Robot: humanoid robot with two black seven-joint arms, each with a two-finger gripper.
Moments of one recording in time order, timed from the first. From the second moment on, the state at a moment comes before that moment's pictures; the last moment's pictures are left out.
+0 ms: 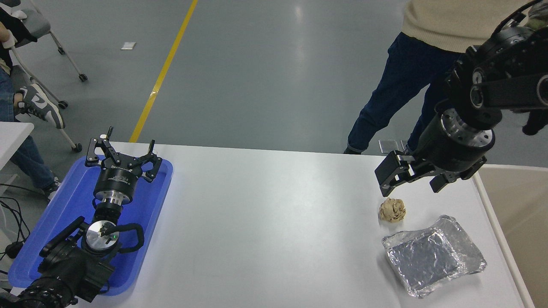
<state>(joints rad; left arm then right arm) -0.55 0.17 -1.10 -0.44 -0.08 -0.64 -0.35 2.35 -0.11 -1.48 1.56 -0.17 0.68 0.26</state>
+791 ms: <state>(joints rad) -0.55 0.16 -1.10 -0.44 -0.08 -0.64 -0.35 2.26 -0.23 -1.54 1.54 -0.33 0.60 0.27</state>
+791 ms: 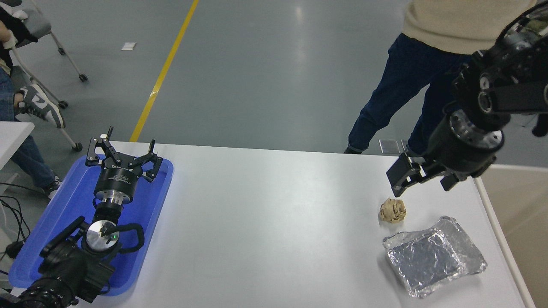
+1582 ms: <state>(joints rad) -0.55 0.16 -1.10 -0.44 -0.08 -0.64 -0.35 1.47 -0.70 -1.21 1.07 -0.87 0.23 0.26</state>
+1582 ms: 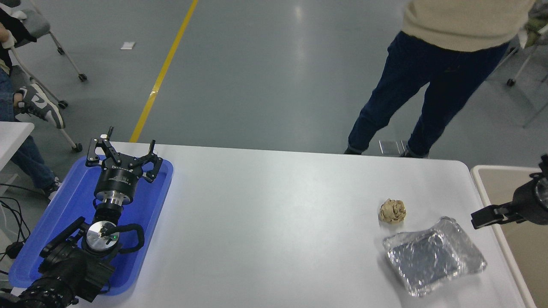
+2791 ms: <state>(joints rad) -0.55 0.16 -1.10 -0.44 -0.08 -0.64 -0.35 0.97 -0.53 -0.91 0.66 -0.95 0.06 0.24</state>
